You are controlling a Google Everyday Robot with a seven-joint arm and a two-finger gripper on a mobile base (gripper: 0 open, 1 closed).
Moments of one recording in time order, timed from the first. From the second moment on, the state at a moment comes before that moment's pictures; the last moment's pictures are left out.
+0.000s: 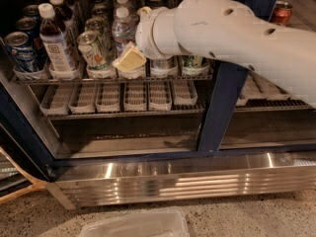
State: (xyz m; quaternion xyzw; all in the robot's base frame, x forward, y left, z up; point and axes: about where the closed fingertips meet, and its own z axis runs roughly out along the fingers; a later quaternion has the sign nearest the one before) arm 0.623 0.062 0.970 -0.53 0.65 0.02 0.54
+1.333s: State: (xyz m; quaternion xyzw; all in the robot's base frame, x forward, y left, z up) arm 0.625 0.112 0.944 -0.55 0.64 0.07 0.53
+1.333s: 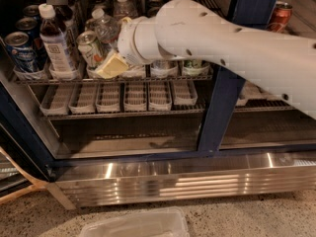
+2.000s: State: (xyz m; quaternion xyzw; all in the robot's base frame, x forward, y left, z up) arm 0.649 0.094 0.954 -0.55 0.63 0.05 0.55
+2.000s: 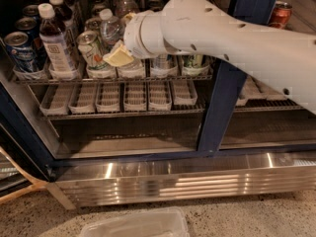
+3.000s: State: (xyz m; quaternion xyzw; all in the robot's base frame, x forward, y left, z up) arm 0.662 0.074 0.960 -0.54 0.64 0.04 0.55
